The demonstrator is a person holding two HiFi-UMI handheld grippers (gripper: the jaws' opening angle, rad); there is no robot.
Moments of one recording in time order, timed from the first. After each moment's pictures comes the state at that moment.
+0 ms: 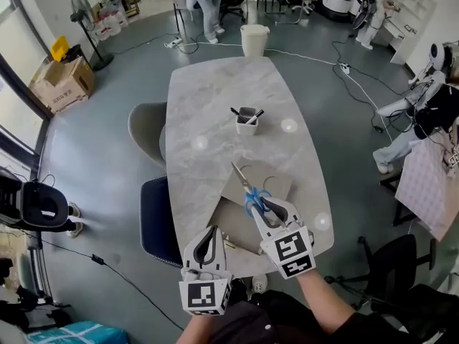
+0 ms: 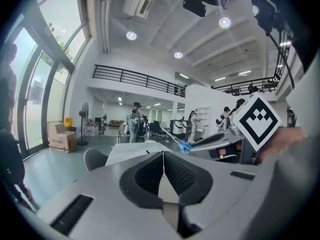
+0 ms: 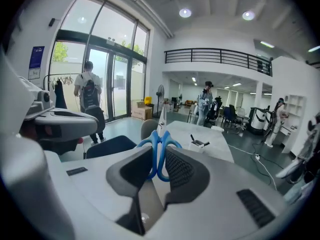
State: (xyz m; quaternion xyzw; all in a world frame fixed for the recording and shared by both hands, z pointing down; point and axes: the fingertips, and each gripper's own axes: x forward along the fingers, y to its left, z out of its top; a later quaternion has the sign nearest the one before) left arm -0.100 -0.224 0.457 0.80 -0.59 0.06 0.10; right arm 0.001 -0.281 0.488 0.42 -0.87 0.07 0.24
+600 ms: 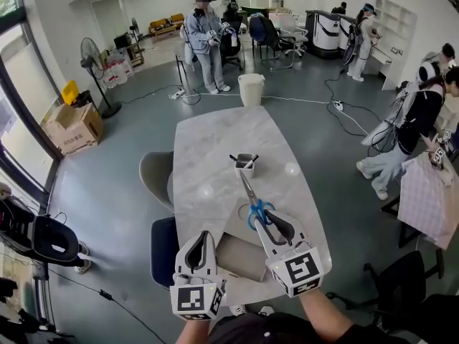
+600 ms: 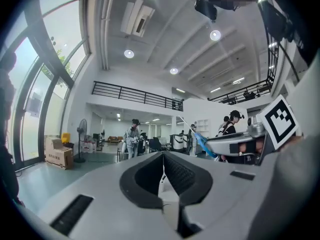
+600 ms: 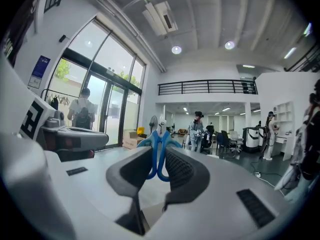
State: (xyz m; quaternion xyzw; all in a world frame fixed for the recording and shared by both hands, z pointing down) left arm -0.109 -0.243 0.356 0.80 -0.59 0.00 0.03; right arm 0.021 -0.274 0.352 0.47 -0.88 -0.02 0.06
